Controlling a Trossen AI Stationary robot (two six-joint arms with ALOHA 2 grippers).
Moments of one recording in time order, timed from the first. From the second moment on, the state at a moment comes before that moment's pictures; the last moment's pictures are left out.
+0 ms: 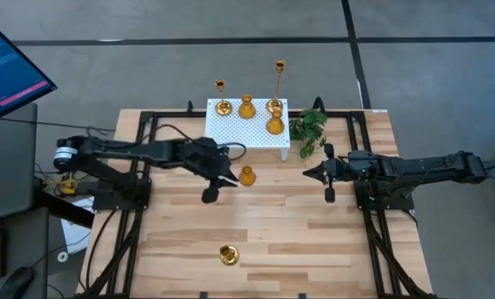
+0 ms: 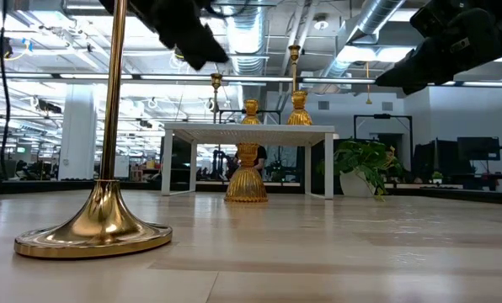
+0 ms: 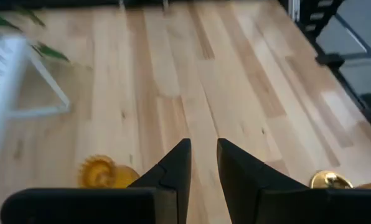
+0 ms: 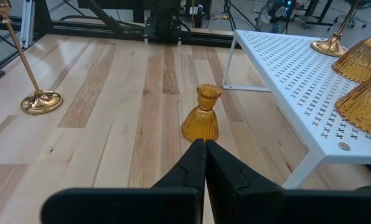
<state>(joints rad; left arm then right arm) 0.04 1.15 0.97 -0.28 0.23 0.18 0.00 0.60 0.32 -0.05 0.11 -0.09</state>
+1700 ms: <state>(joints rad) -0.12 1.25 0.97 -0.30 -0.12 0.26 0.00 0.60 0.32 -0.08 0.11 -0.05</state>
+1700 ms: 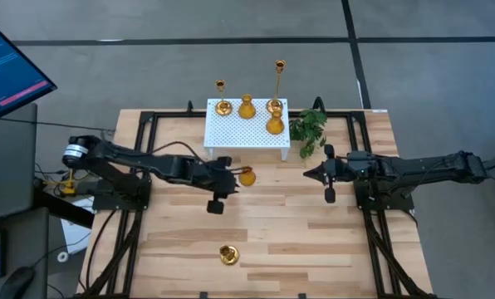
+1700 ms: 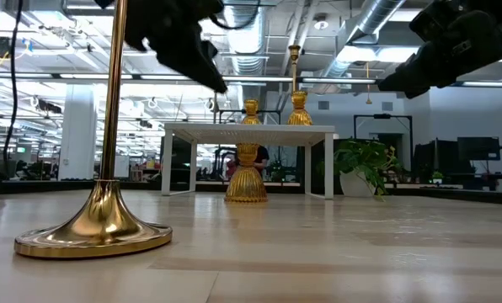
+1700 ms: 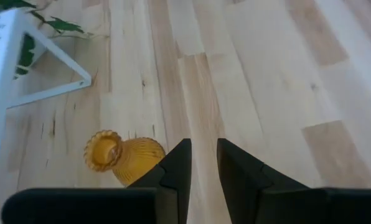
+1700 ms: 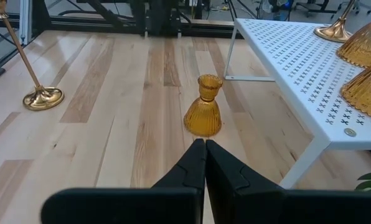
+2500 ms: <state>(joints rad) -0.07 1.46 0.97 -0.13 -0.34 0.39 0.00 0.60 0.32 -0.09 0.11 -0.05</state>
